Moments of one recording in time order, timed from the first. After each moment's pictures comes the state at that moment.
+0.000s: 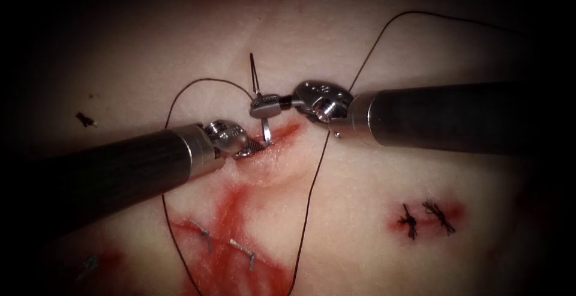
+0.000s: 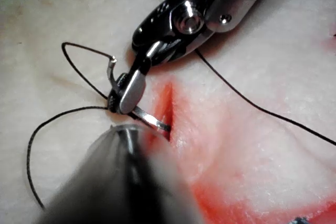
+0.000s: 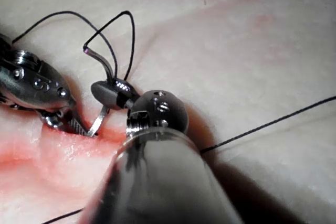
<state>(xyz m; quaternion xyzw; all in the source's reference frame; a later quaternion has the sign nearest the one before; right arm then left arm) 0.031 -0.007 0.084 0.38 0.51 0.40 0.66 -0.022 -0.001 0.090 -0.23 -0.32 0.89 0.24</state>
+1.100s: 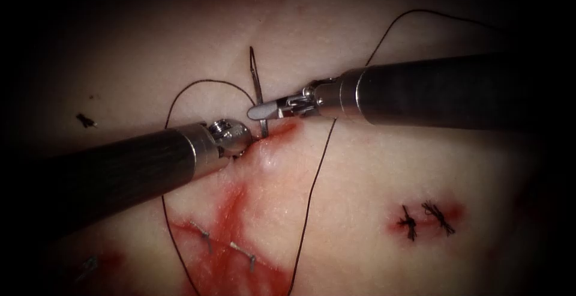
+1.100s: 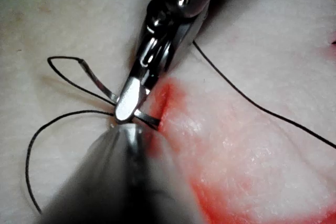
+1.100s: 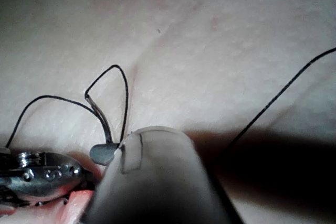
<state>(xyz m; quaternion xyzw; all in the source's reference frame) 0.033 -0.009 0.081 0.57 0.35 0.60 0.44 -0.022 -0.001 0.089 -0.23 -0.32 0.89 0.24</state>
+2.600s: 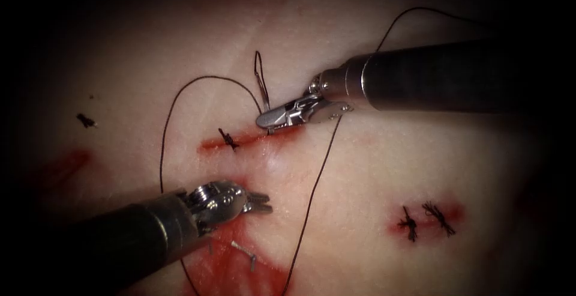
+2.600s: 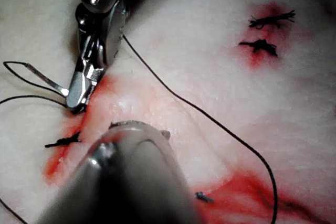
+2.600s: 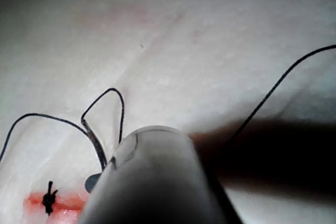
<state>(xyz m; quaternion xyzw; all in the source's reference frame) 0.032 -0.010 0.081 0.65 0.29 0.60 0.35 -0.025 -0.007 0.076 -0.28 -0.23 0.90 0.24</state>
